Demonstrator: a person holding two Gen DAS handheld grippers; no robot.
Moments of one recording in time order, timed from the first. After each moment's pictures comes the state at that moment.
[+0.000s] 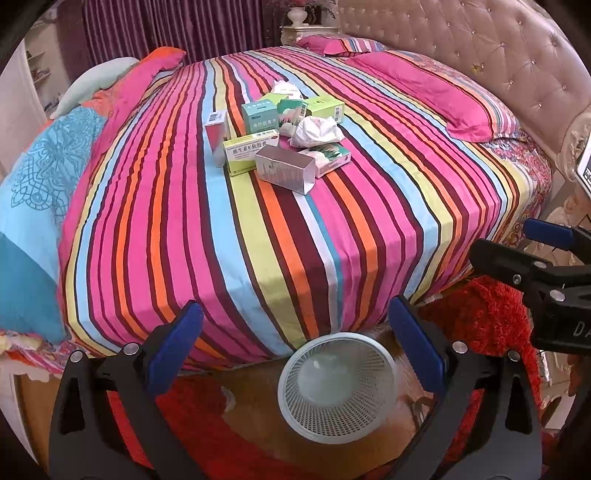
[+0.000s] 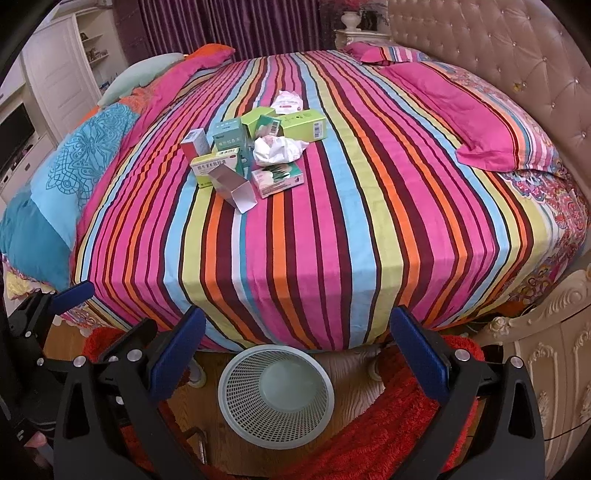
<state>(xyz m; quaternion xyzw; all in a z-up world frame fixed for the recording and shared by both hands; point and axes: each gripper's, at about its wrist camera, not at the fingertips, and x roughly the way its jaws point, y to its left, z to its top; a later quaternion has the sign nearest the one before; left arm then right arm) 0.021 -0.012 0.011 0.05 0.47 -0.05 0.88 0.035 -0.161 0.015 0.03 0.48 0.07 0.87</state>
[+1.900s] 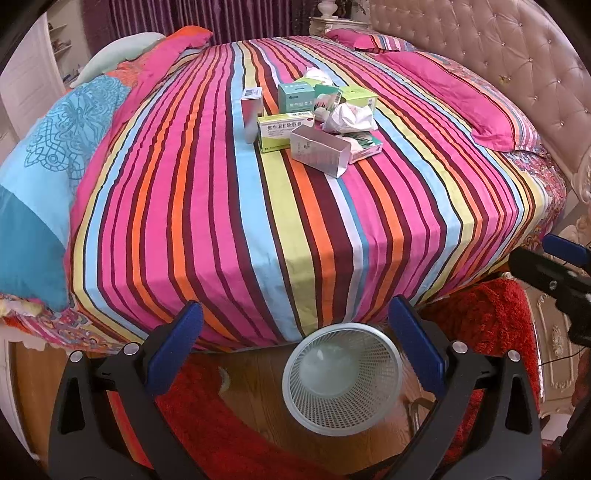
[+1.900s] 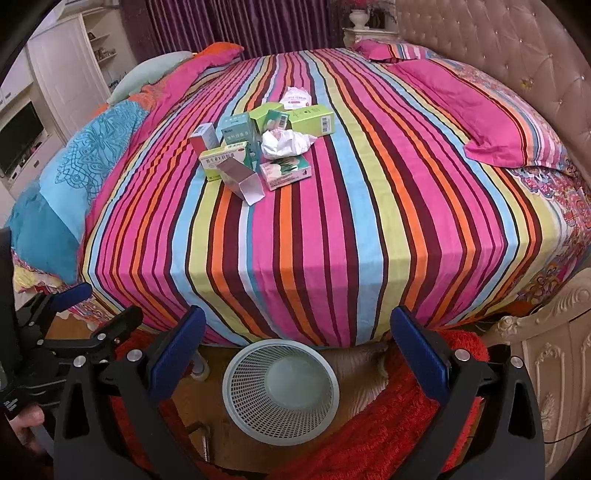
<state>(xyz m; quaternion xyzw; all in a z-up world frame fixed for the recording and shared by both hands) 0.017 0.017 0.000 0.01 0.49 -0.01 0.87 0.032 -0.164 0.014 0.04 0.48 0.10 0.87</state>
